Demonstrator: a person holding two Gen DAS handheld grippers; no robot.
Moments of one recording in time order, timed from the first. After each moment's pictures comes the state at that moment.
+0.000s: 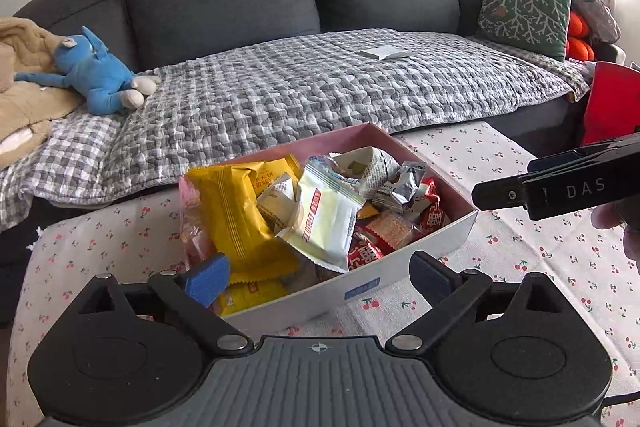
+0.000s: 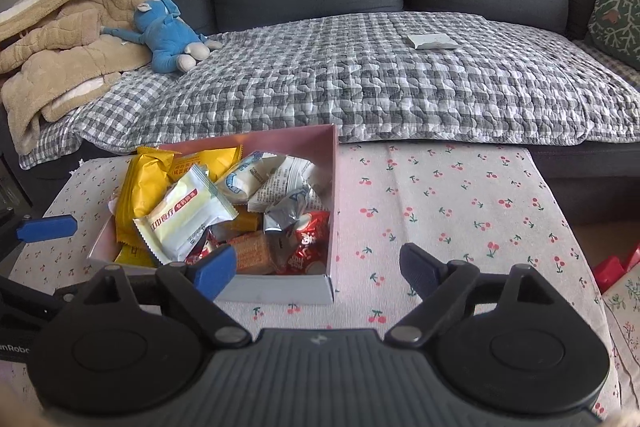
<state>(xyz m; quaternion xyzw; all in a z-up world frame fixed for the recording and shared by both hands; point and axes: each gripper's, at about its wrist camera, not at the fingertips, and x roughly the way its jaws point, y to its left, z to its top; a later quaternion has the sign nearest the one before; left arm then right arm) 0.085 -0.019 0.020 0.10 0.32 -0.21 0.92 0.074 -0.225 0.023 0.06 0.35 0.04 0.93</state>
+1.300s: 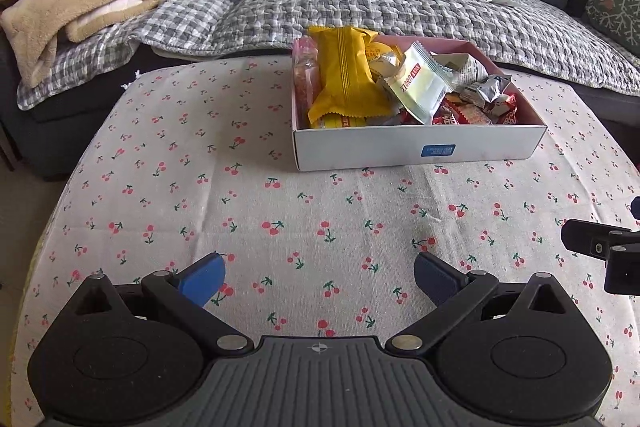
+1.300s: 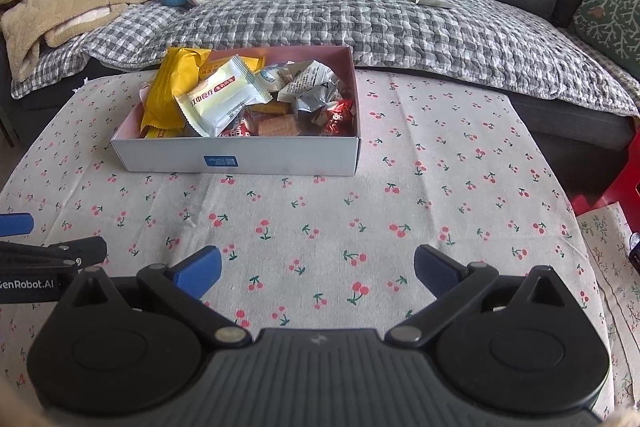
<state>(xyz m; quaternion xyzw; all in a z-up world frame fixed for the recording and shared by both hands) 0.022 0.022 -0.009 0.04 0.42 -0.05 0.90 0.009 -0.177 0.004 0.00 0.39 0.01 0.92</state>
